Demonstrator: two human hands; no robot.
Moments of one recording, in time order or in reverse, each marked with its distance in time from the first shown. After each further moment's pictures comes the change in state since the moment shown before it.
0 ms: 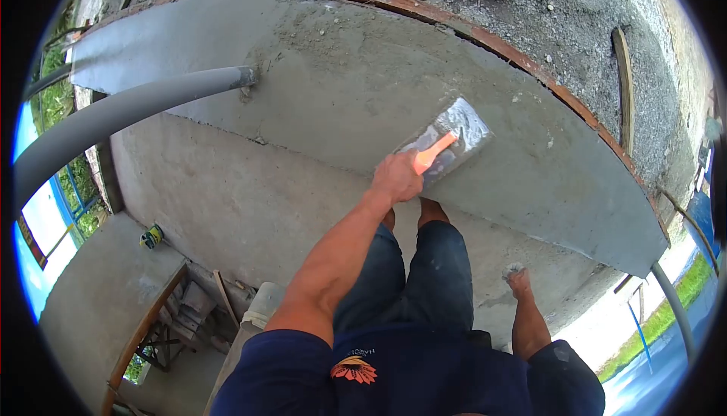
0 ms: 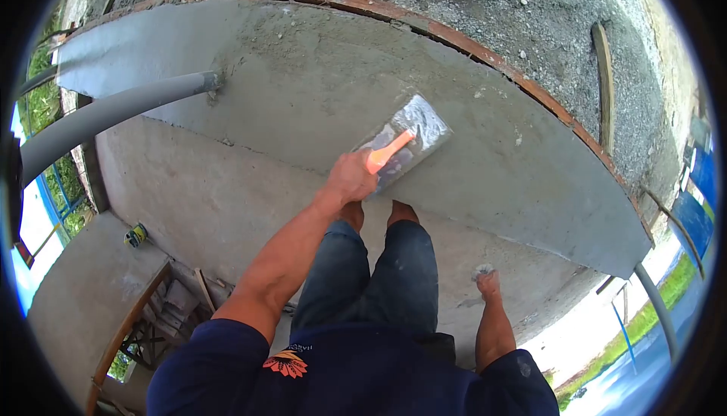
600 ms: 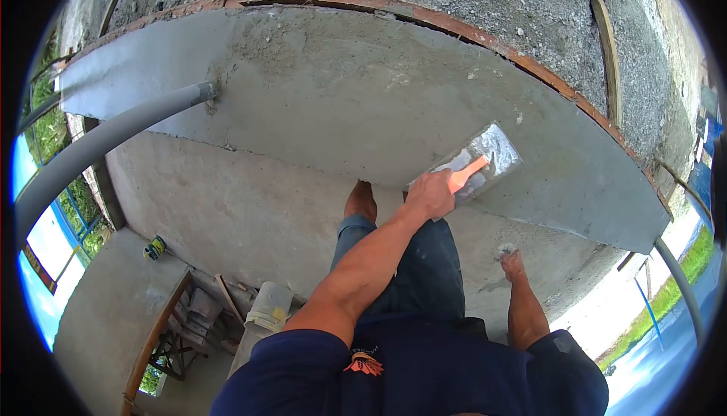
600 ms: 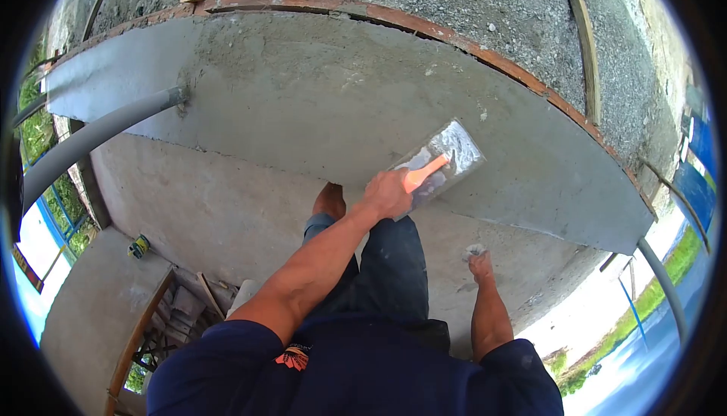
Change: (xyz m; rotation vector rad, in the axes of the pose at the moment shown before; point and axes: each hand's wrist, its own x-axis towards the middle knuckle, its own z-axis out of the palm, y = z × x) left_hand -0.017 0.104 0.106 0.067 -0.370 -0.041; right_hand 0.016 0.017 -0.035 0.084 -0.051 -0.077
